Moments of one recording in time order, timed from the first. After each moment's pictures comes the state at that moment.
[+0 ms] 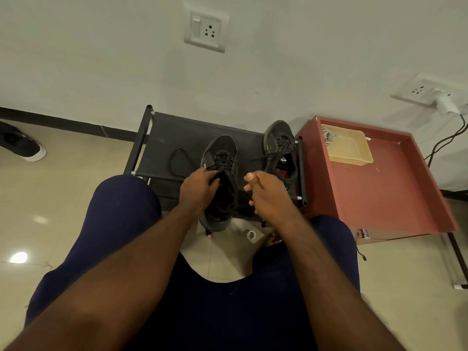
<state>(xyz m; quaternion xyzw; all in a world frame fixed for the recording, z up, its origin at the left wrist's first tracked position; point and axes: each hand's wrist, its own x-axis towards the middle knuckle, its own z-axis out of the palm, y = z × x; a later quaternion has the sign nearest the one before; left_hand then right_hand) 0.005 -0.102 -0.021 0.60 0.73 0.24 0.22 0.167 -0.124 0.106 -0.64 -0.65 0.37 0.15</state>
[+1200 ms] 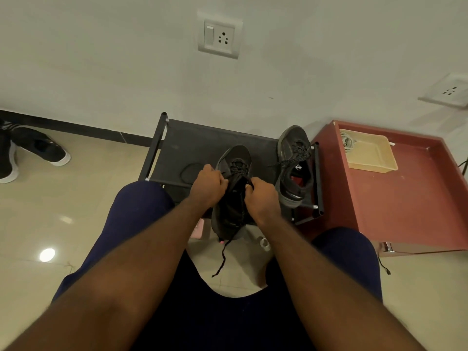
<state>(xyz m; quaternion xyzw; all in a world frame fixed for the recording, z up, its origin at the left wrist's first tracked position) -0.008 -0.073 -0.016 0.59 0.74 0.16 0.29 0.144 -0.077 0.006 -0.69 -0.68 0.24 0.10</state>
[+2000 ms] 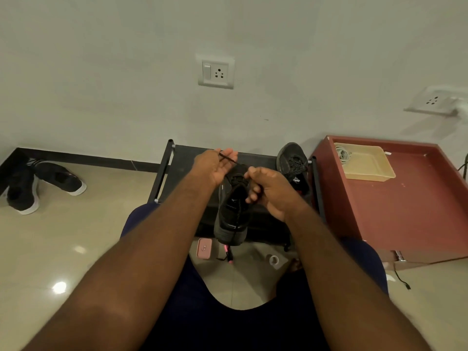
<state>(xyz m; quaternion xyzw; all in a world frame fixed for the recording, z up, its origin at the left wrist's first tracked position) -0.002 -0.032 0.101 0.01 0.48 0.61 0.63 0.158 -0.069 0.095 -0.45 -0.45 0.70 0.33</state>
